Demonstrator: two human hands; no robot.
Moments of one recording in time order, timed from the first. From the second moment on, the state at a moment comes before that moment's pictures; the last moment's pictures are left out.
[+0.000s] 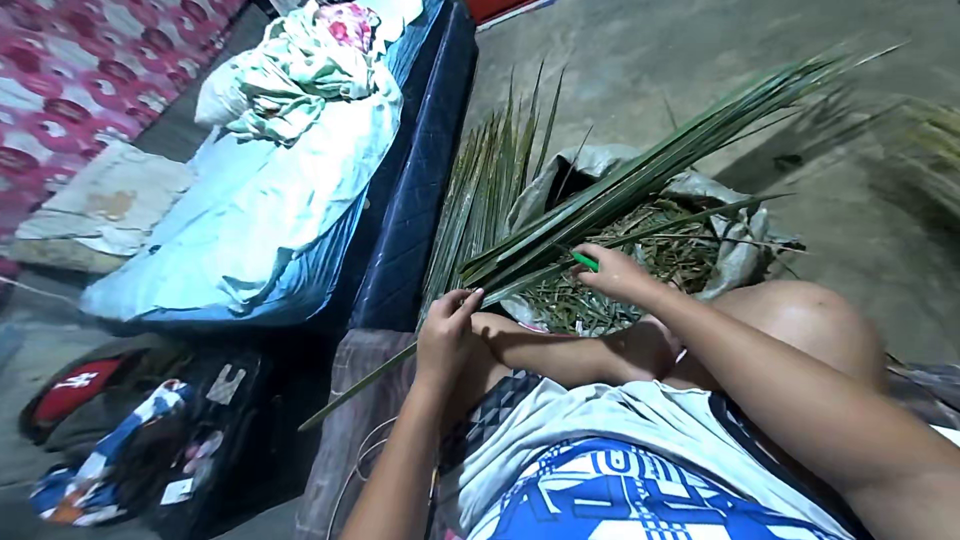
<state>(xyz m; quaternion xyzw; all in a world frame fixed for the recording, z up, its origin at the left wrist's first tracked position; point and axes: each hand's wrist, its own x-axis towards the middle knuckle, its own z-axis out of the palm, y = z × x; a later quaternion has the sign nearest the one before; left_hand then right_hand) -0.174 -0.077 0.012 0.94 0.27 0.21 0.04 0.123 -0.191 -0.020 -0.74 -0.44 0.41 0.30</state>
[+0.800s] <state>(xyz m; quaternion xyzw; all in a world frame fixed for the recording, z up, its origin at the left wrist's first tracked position) -0.225 -0.070 0.042 0.90 0.40 0.05 0.18 0.139 -0.209 0.038 -0.84 -0.39 0.33 0.16</state>
